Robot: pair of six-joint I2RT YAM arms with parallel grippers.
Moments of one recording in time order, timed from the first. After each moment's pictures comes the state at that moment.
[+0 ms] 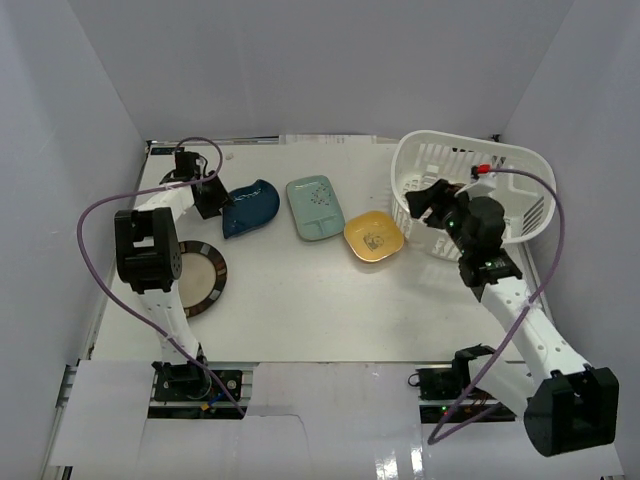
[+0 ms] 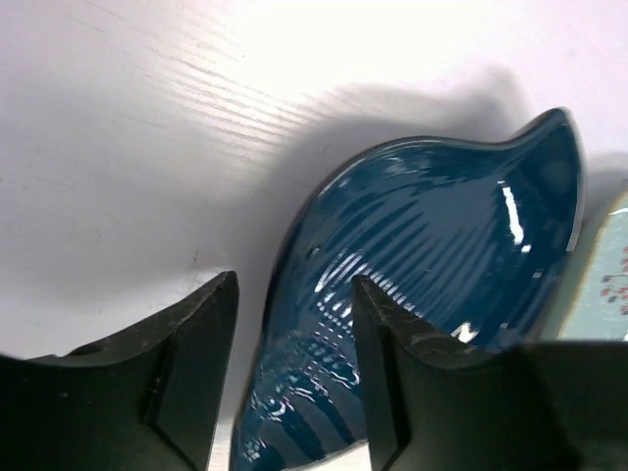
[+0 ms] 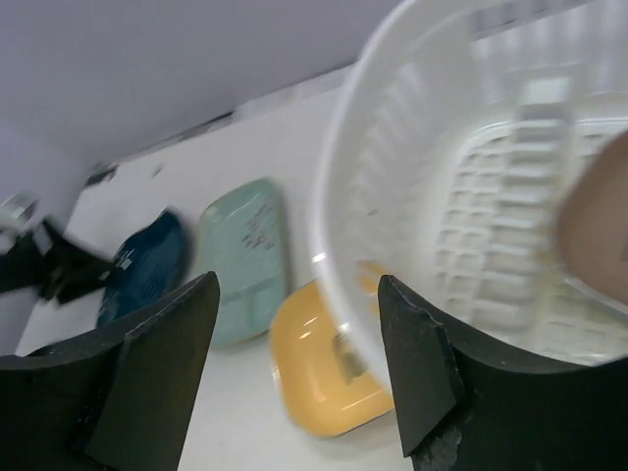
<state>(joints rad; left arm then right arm) 0.06 2.00 1.43 -0.35 0.17 -0.48 0.15 1.02 0.73 0.13 -0.04 0.52</state>
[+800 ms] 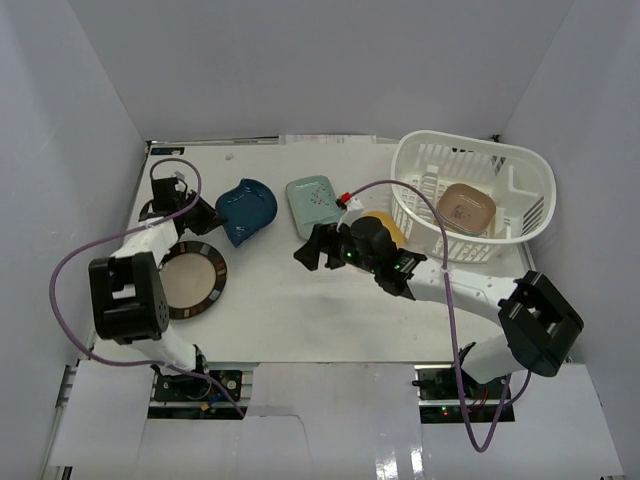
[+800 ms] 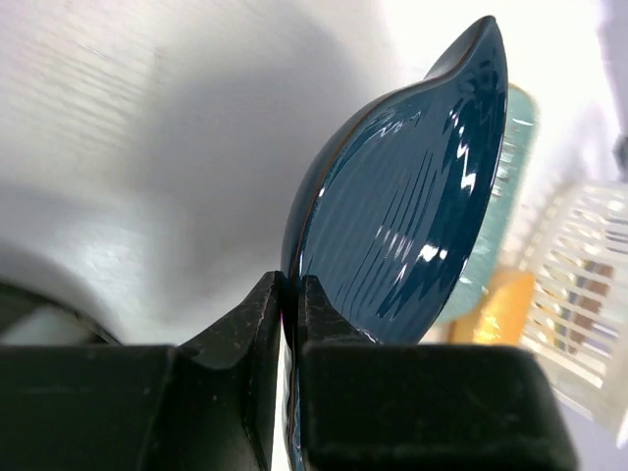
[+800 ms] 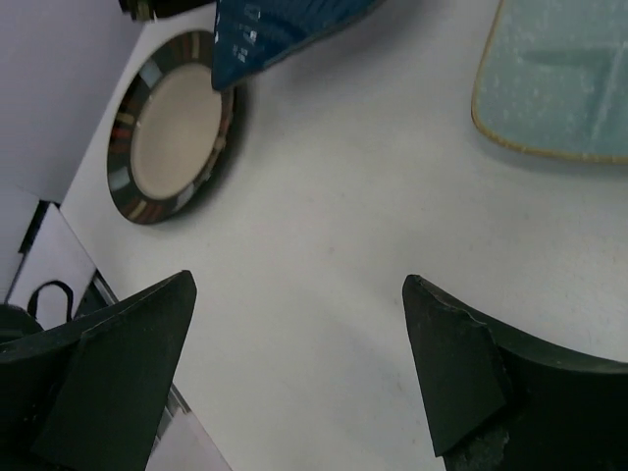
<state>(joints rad) 0.13 1.68 1.04 -0.19 0.37 -0.64 0.89 1.41 0.77 0.27 -0.07 0.59</state>
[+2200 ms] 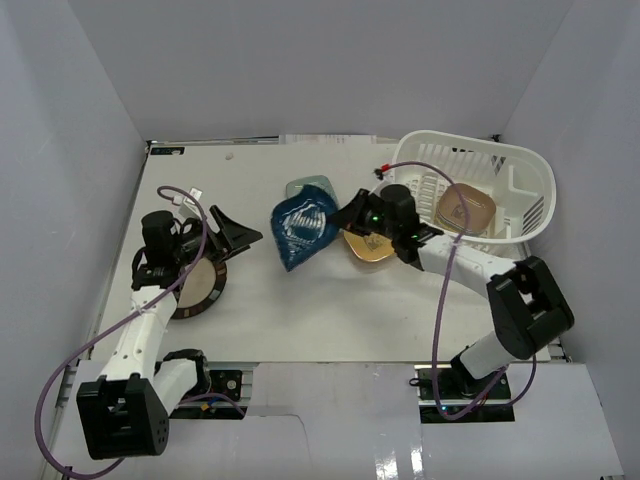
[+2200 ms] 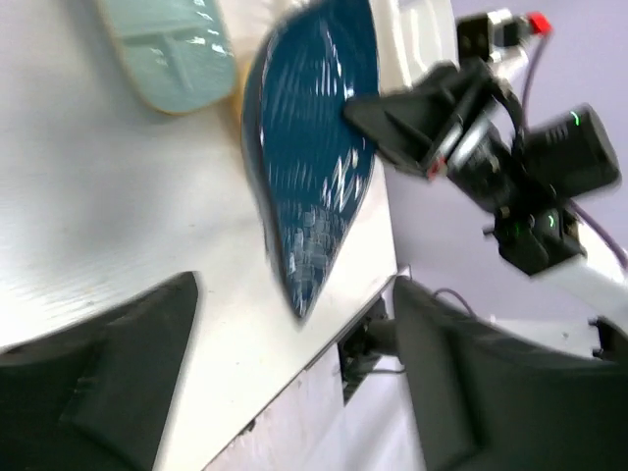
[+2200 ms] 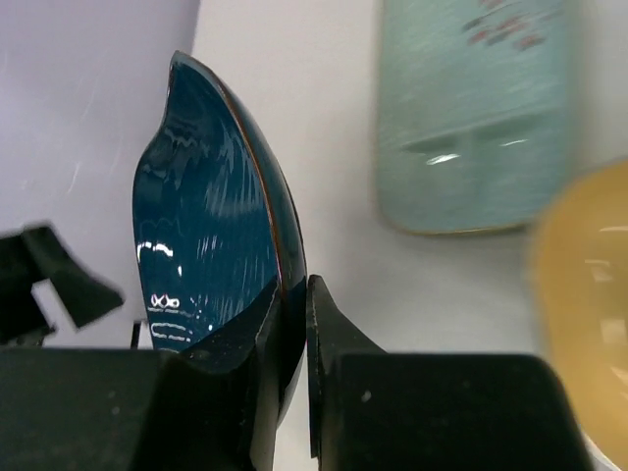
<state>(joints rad) 0.07 0.97 0.64 -0.09 0.85 -0.75 0.64 1.56 0.92 0.32 -0.23 0.85</state>
